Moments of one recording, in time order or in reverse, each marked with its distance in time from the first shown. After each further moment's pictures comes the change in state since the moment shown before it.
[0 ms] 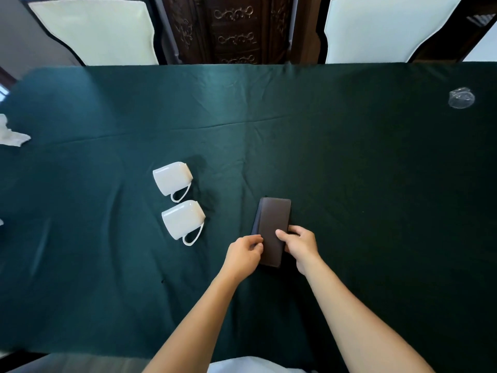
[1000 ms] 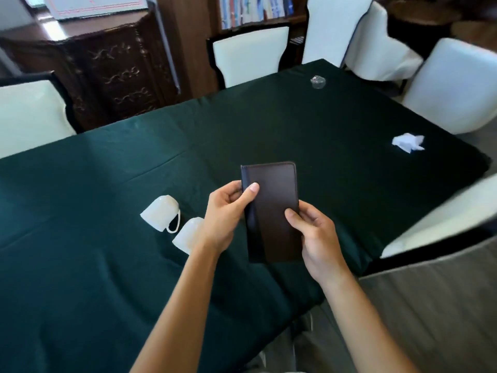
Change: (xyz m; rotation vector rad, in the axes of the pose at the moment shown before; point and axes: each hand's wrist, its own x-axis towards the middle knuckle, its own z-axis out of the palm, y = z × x) left_hand -0.085 0.036 -0.168 -0.564 -0.501 0.589; right_hand -0.276 0.000 0.099 0.642 0.255 -0.605
